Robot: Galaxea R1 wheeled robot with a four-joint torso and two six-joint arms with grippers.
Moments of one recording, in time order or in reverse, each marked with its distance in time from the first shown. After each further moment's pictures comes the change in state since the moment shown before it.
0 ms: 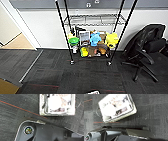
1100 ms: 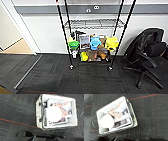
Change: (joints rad) left arm -0.058 0.038 -0.048 0.000 0.058 0.000; right arm 0.059 0.005 0.007 0.001 -0.059 0.001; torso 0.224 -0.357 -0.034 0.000
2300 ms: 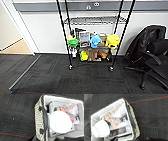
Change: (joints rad) left arm -0.047 0.011 0.000 -0.007 0.034 0.000; right arm 0.037 0.017 0.010 0.001 -0.010 0.001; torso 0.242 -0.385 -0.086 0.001
